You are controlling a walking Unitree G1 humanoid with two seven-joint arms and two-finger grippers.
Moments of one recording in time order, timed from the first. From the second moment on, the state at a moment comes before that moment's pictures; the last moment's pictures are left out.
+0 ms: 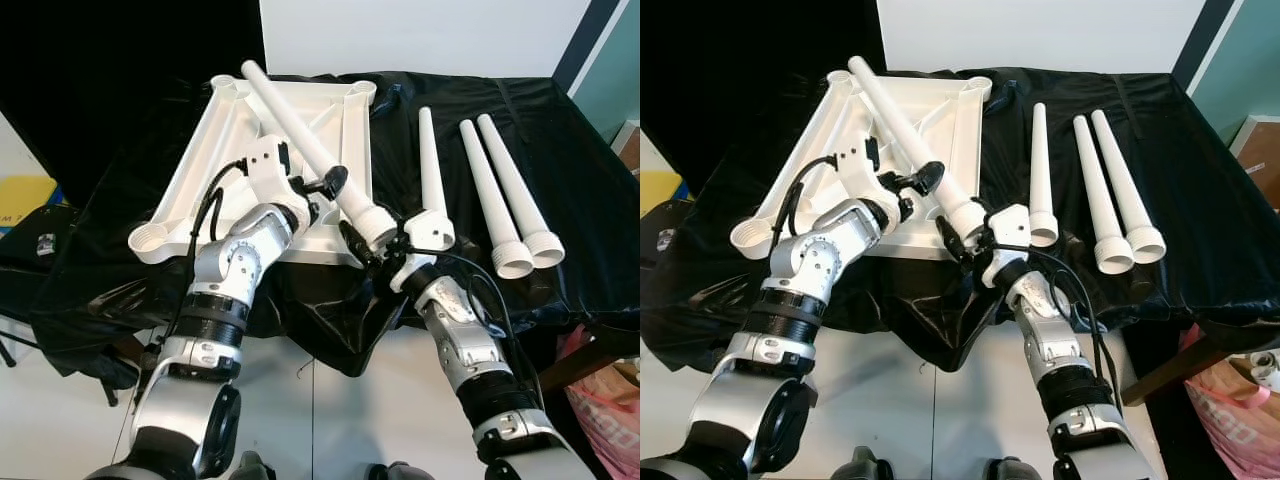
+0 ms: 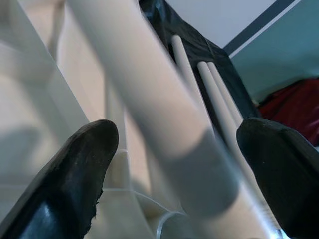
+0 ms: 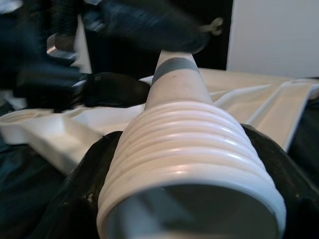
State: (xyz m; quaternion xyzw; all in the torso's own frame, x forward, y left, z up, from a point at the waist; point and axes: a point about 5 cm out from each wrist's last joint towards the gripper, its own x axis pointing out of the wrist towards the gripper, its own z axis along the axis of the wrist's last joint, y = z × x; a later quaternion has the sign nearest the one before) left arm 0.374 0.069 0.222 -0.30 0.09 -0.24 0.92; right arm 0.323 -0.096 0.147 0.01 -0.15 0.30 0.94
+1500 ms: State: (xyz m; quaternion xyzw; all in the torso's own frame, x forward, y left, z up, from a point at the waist) left arm 0.415 0.119 0.253 -0.36 0.08 -0.14 0.92; right arm 0.301 -0.076 0.139 0.05 -0.11 0.38 0.92
